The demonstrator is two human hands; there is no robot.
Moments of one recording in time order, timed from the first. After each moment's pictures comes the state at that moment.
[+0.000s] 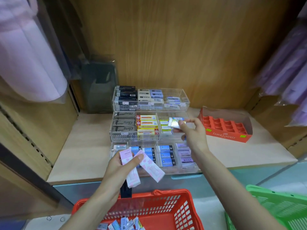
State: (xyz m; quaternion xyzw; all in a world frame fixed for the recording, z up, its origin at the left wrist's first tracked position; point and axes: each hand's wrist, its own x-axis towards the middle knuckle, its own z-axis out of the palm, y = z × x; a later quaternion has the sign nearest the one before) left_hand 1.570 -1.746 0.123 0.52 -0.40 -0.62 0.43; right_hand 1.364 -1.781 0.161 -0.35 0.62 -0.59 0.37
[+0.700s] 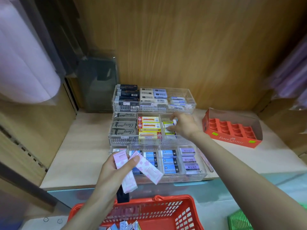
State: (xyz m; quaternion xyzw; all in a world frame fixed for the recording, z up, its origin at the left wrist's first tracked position) left_hand 1.574 -1.759 0.121 0.52 -0.37 -0.62 0.46; right_hand 1.336 -1.877 0.143 -0.63 0.74 -0.13 0.17
